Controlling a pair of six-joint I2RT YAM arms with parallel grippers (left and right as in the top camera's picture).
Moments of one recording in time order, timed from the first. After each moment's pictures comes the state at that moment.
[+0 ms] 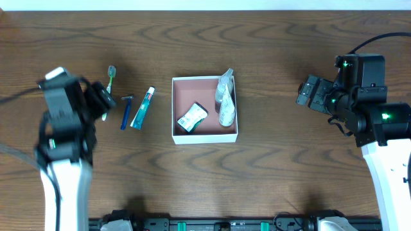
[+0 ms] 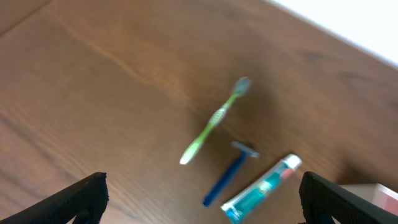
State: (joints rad) left arm 0.17 1.13 1.06 -0.72 -0.22 -0.35; right arm 0.08 1.24 1.31 -1.02 0.01 0.41
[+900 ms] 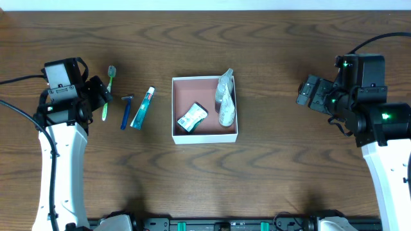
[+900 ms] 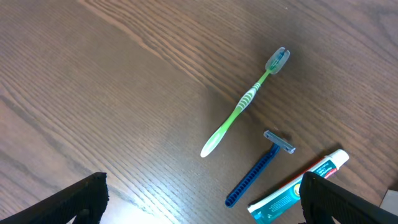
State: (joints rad) left arm 0.22 1.34 1.13 -0.75 -0.22 -0.31; right arm 0.08 1.24 1.31 -1.02 0.01 0.41
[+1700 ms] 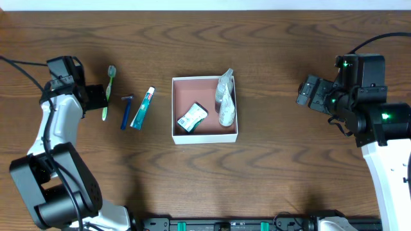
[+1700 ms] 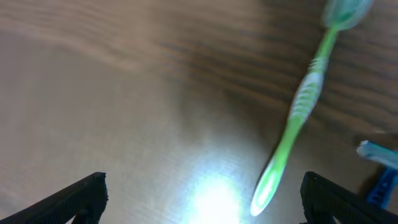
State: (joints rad) left arm 0.33 1.72 1.13 -0.49 -0.14 0.13; right arm 0.08 1.24 1.31 -1.02 0.01 0.41
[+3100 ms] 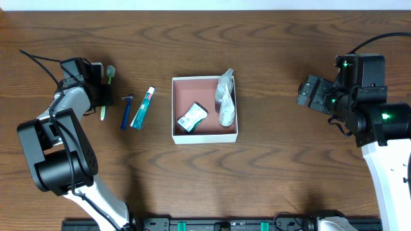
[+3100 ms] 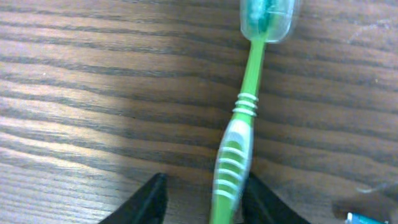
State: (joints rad) left arm 0.32 1.98 1.17 -0.30 0.06 0.22; right arm 0.08 1.24 1.31 -1.02 0.01 0.41
